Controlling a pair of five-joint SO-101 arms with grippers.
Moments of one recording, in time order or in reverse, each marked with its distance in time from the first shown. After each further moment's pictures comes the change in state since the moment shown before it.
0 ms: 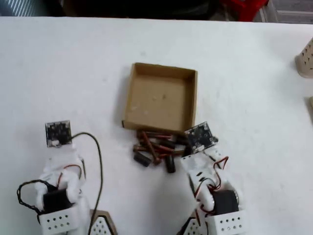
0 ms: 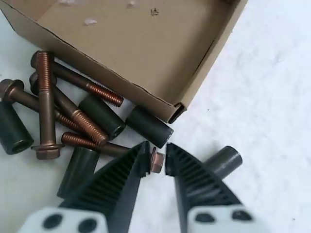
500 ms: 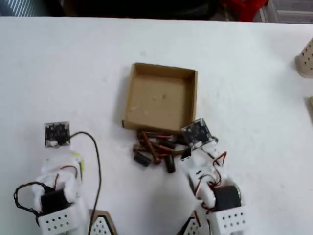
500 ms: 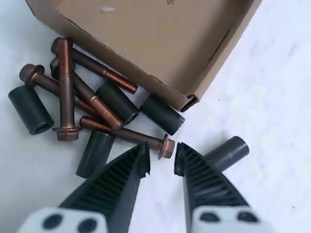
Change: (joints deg) left arm -4.2 0.0 -0.4 0.8 -4.2; right arm -2.2 14.5 -9.8 2.7 0.0
